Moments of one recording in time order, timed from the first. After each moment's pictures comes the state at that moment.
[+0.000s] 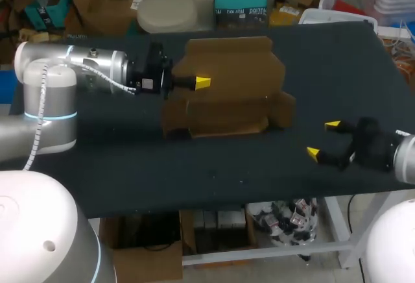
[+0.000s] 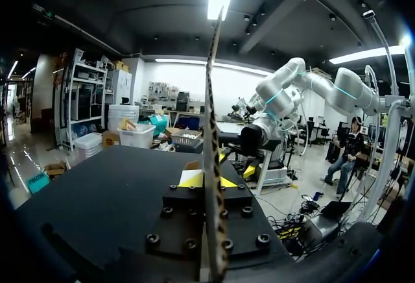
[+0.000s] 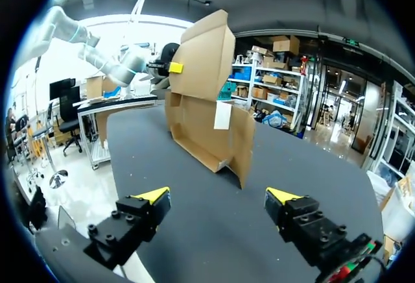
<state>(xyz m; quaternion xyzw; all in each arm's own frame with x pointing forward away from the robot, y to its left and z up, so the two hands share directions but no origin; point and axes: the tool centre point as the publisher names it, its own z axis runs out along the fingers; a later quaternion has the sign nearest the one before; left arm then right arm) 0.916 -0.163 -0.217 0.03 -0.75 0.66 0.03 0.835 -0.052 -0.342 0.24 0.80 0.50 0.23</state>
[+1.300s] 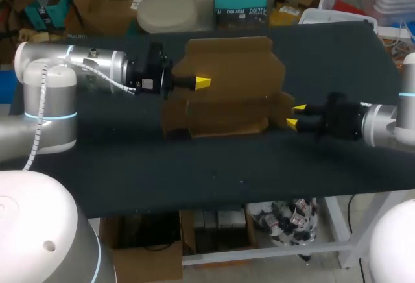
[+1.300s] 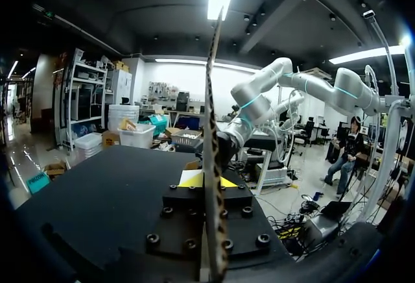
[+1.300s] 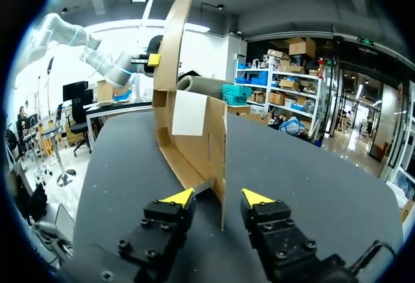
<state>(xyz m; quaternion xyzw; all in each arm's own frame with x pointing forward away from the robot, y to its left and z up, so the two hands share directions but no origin) 0.916 -0.163 -0.217 0.03 -0.75 0.66 0.03 0.934 -0.004 -0.367 0.20 0.80 0.53 0.19</state>
